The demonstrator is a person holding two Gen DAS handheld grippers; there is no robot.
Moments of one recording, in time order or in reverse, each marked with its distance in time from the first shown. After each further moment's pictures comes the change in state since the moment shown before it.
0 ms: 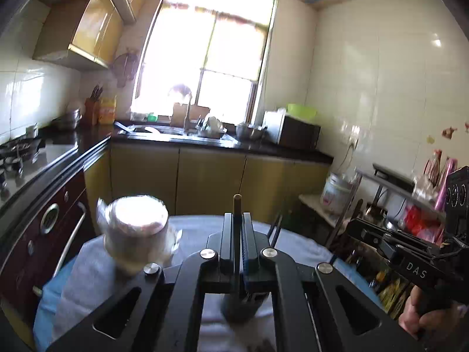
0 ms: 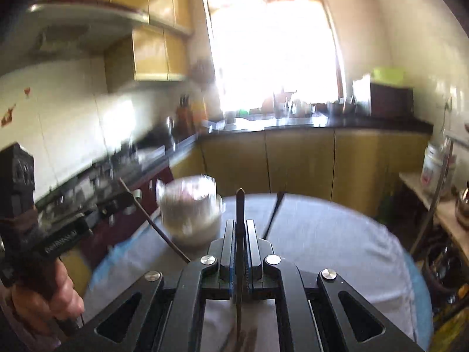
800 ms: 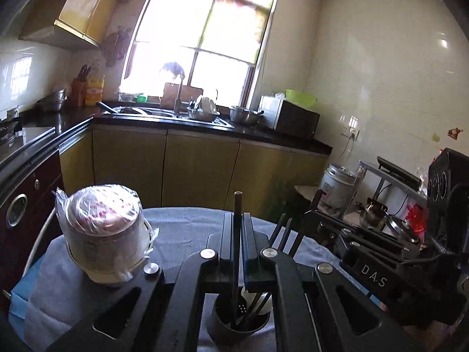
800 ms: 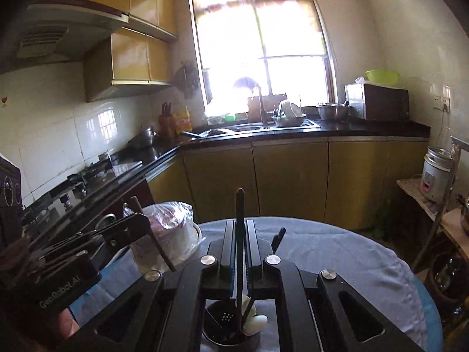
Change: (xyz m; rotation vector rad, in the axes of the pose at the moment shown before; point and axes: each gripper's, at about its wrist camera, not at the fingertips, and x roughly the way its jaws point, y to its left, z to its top) left arm 0.096 0.003 -0.025 -0.029 0.095 -0.041; right arm 0.115 -0.015 0.002 0.021 0.053 -0.053
